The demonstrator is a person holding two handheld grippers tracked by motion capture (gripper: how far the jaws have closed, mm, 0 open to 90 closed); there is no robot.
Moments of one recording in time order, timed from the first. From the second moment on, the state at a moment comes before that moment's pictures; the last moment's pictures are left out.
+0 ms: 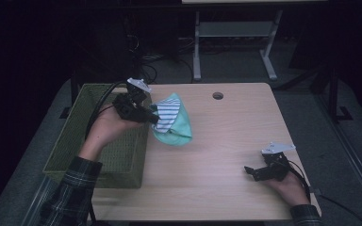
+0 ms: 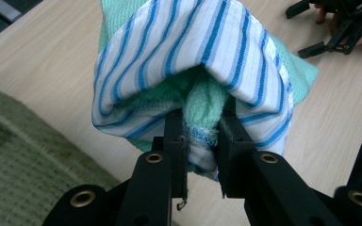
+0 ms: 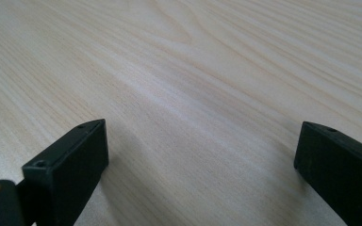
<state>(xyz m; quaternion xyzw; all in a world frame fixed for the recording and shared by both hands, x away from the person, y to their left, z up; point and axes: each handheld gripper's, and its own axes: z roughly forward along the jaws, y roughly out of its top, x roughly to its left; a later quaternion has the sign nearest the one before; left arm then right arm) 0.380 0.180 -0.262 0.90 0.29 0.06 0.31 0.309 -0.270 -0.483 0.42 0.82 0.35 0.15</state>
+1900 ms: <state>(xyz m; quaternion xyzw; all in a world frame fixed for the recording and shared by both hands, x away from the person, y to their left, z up) 0.377 0.348 -0.314 0.82 0.48 0.10 0.29 0.309 -0.270 -0.483 0.42 0.82 0.35 0.15</state>
